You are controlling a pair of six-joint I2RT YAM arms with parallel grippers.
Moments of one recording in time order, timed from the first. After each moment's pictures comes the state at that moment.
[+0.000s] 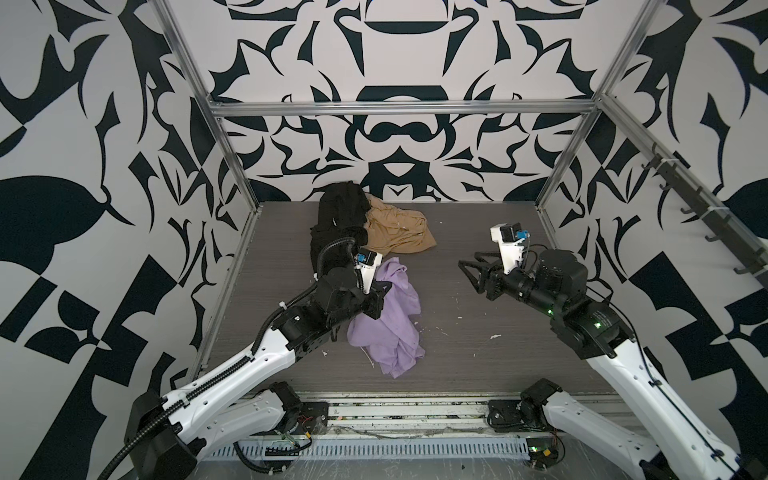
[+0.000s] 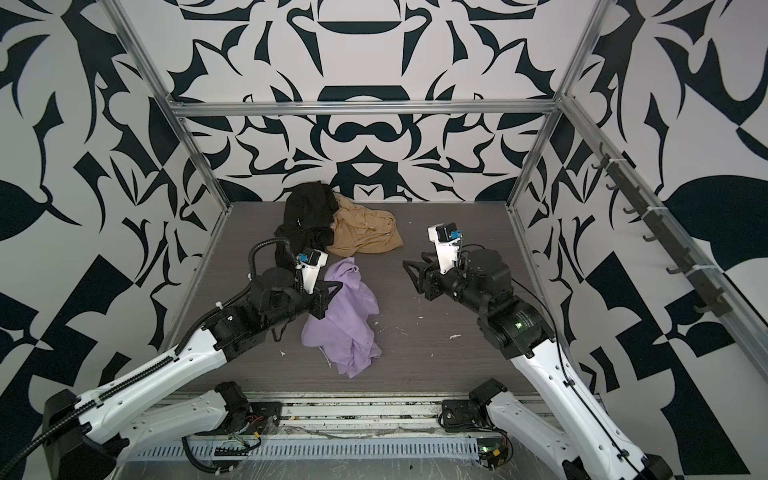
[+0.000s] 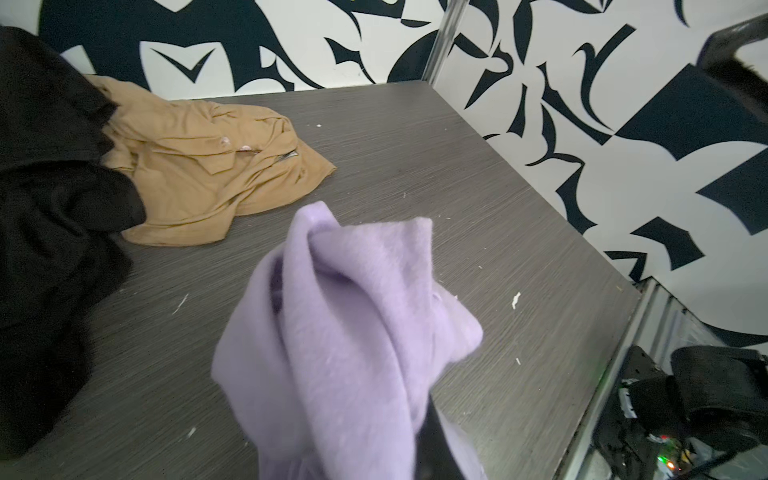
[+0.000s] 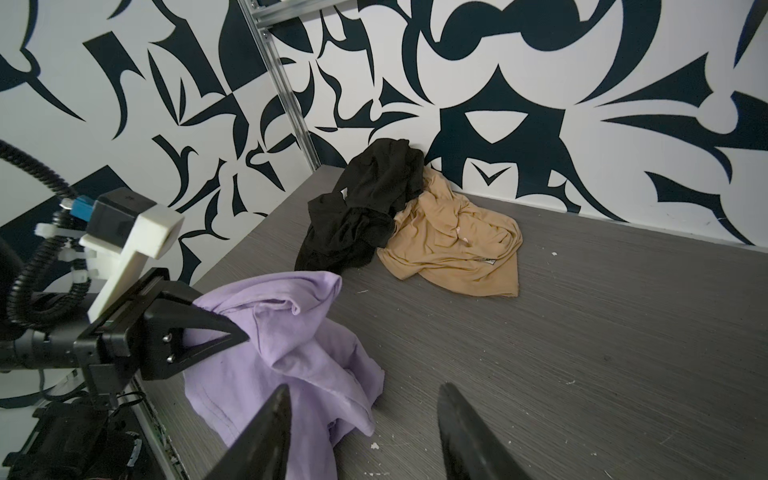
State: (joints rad) left arm -0.82 0.96 0.75 -0.20 0.01 -0.32; right arm 0.49 0.82 1.00 -0.48 -0.23 0.22
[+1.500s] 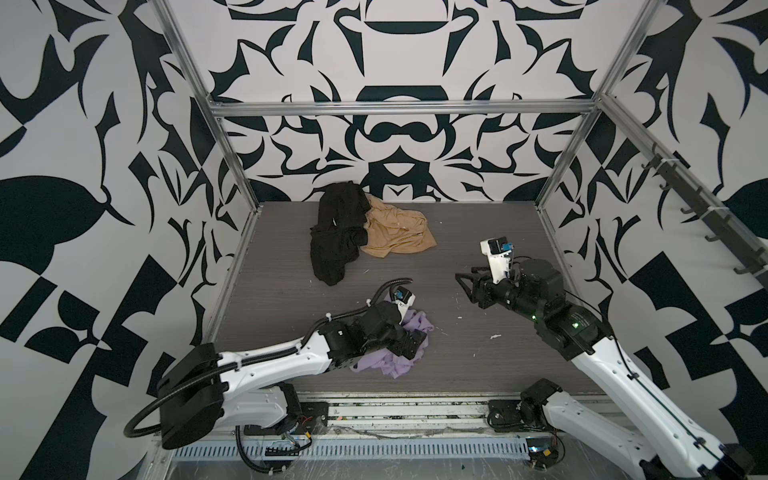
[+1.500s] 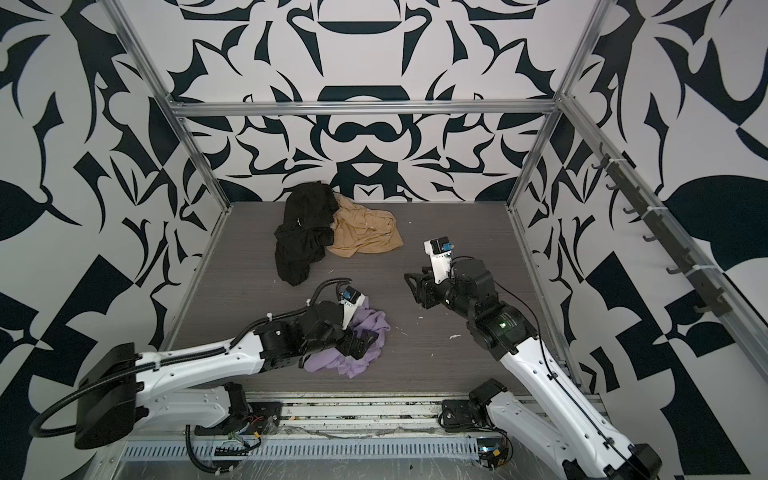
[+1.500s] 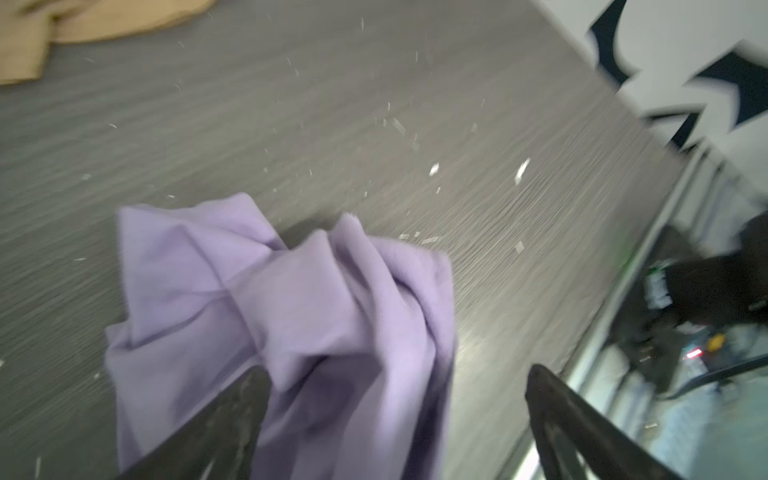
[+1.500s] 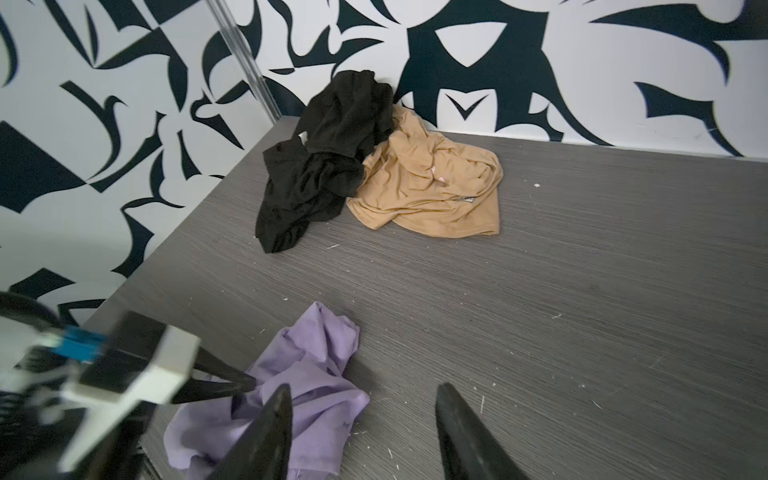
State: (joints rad) left arm -1.11 1.16 0.69 -0.16 -0.10 -0.44; right arm 0.49 0.82 0.85 -0.46 -0.13 0.23
